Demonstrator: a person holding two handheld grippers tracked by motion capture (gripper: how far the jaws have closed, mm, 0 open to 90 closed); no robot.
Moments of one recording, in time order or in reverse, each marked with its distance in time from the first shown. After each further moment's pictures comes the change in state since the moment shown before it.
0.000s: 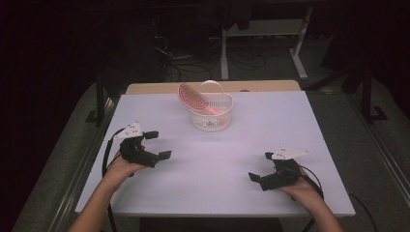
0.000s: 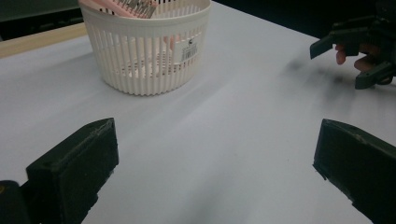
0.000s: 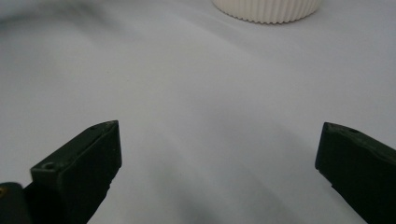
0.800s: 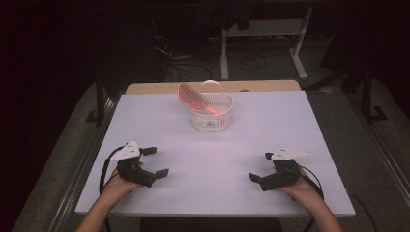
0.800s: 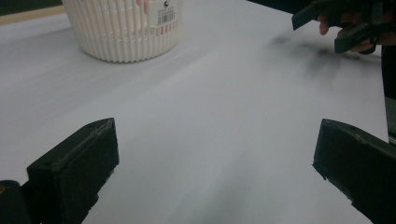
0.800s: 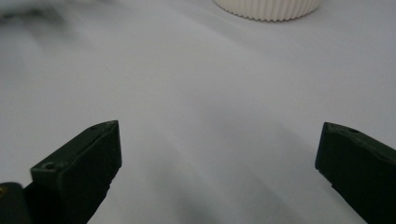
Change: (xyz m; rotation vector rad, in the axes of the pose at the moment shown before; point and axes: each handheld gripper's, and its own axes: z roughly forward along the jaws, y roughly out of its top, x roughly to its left) left arm -0.020 -0.043 -0.011 0.013 -0.015 0.023; right arm 0.000 -0.001 0.001 0.007 -0.005 -0.007
